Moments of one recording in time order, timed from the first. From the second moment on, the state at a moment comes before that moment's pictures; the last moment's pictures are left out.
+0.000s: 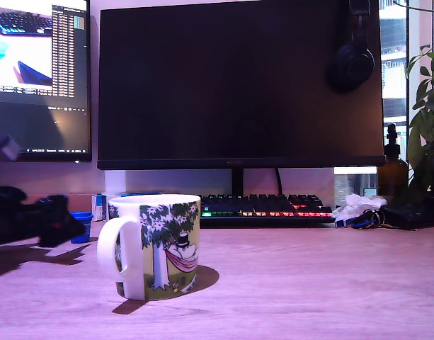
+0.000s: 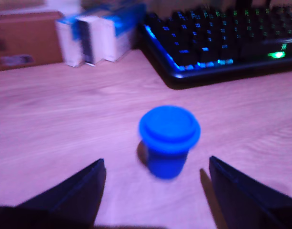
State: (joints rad) arm -0.14 2.00 0.52 1.18 0.25 -0.01
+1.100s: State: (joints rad) arm -0.17 2.02 0.65 1.01 0.24 0.05
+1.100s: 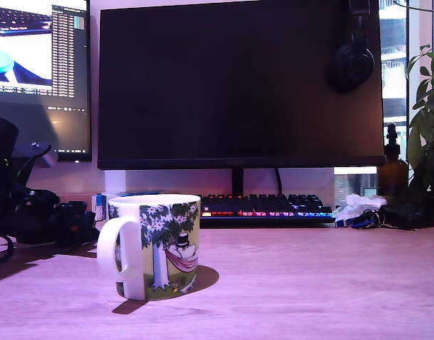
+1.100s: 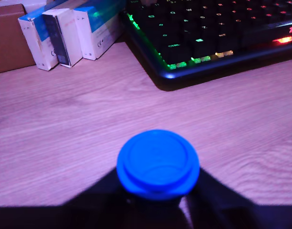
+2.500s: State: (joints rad) arm -0.17 1.42 0.65 0.37 0.37 0.07
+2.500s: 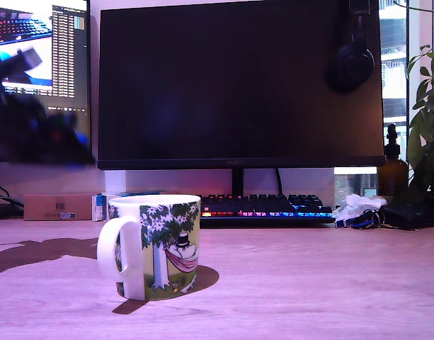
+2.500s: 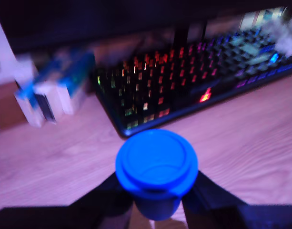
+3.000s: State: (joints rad) arm -0.17 1.20 0.65 0.14 0.37 0.07
